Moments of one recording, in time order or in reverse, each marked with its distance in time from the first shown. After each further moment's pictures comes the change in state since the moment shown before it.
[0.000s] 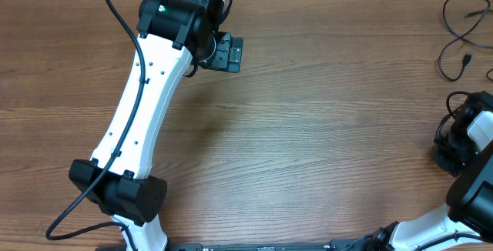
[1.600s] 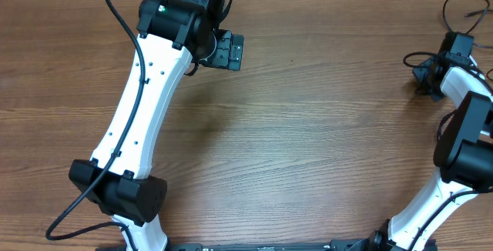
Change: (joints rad) left arm 0.000 0.000 0.000 0.025 0.000 0.000; right arm 0.230 0.286 0.375 0.397 -0.250 -1.283
